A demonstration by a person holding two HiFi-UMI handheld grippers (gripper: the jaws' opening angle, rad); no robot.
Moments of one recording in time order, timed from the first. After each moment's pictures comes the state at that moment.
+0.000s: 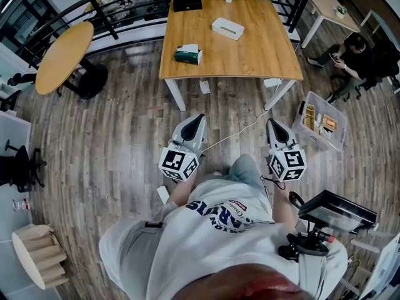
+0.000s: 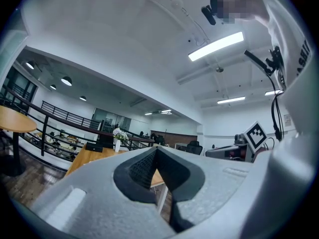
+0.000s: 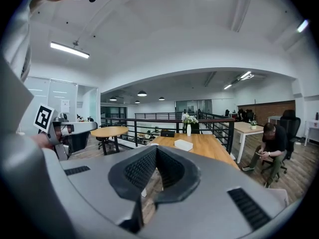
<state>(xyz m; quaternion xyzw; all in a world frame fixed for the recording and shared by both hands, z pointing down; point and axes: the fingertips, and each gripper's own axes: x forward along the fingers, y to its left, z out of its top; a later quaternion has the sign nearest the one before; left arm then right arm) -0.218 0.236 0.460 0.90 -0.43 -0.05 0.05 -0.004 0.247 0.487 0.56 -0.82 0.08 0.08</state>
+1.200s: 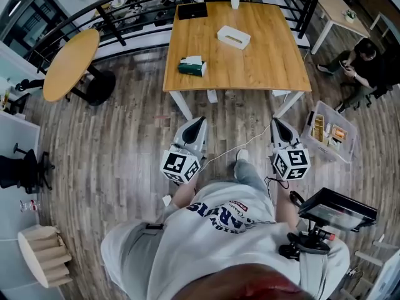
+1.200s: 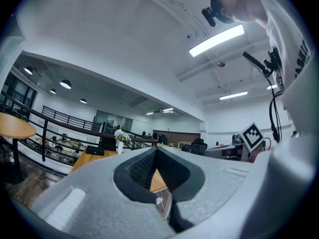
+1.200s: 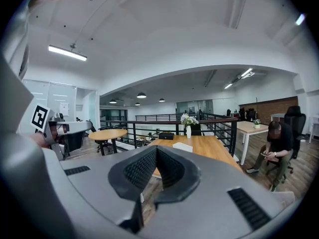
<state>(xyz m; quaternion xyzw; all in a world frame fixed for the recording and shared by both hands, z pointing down) -0.194 0.162 0.460 0.89 -0.44 -0.04 0.04 0.028 0.157 0.495 0.56 -0.83 0.08 0.07</state>
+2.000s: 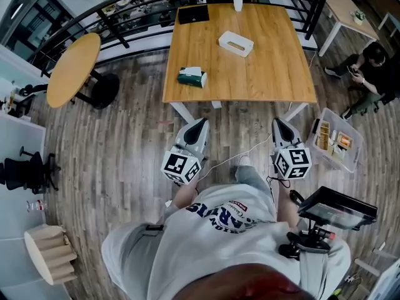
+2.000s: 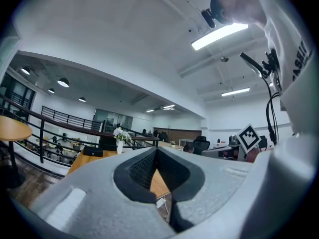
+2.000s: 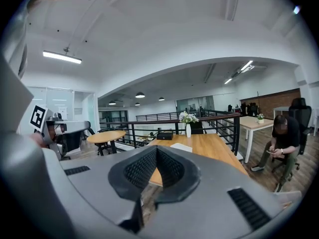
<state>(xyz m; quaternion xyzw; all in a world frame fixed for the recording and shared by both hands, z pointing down) -0.164 0.076 0.455 0.89 -0.44 -0.02 0.04 0.058 0.061 0.502 0.55 -0.83 0.10 0.06</state>
